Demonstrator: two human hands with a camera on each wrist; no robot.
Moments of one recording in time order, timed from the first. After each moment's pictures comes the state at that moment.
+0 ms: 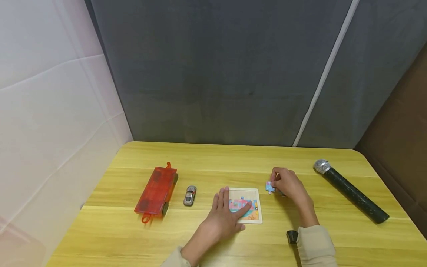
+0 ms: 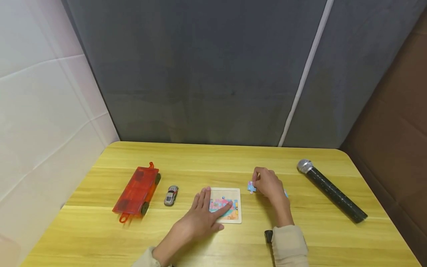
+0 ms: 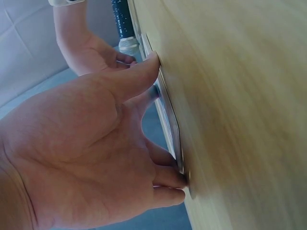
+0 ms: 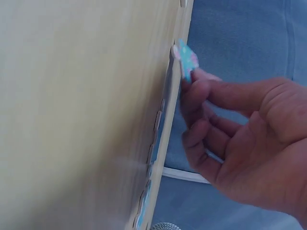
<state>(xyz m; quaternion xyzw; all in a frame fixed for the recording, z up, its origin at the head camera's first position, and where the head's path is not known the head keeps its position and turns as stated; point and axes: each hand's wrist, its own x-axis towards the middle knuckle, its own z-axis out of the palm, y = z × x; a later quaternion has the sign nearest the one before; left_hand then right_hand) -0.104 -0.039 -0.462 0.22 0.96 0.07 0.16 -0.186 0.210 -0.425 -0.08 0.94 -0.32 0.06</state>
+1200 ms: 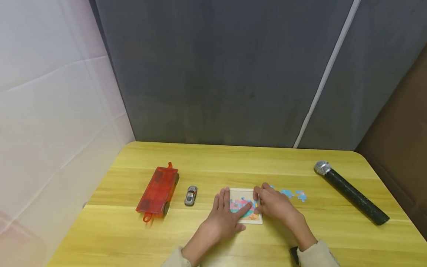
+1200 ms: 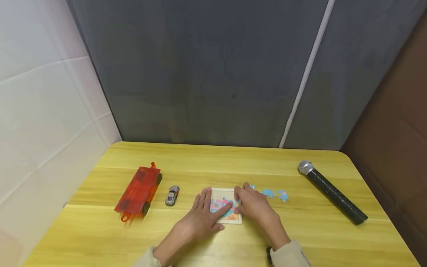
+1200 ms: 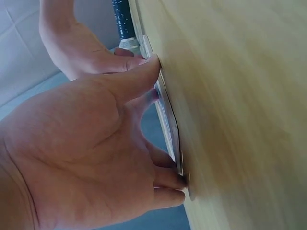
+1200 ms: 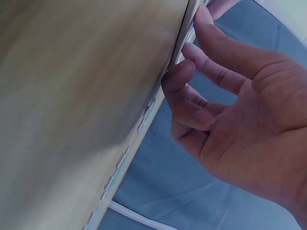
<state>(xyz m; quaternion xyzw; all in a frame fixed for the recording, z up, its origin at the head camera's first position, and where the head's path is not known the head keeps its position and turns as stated) -0.099 -0.040 -0.447 0.23 0.96 0.07 0.17 -0.133 0.170 -0.427 -0.21 0.94 -0.23 0.09</state>
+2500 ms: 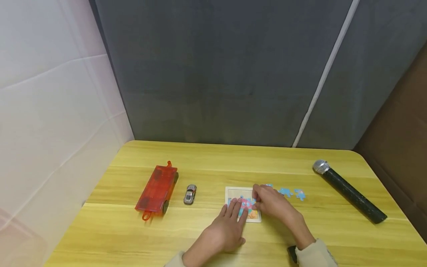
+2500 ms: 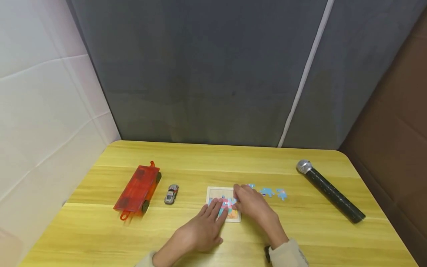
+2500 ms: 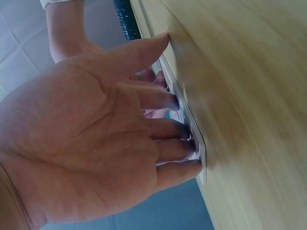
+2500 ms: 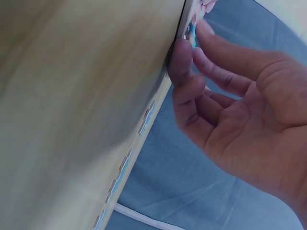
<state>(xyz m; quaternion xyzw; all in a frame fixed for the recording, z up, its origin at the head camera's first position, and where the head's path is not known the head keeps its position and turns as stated) -0.079 -0.025 -0.443 0.28 0.94 -0.03 0.19 -0.145 0.175 -0.448 -0.27 0.93 -0.24 0.04</state>
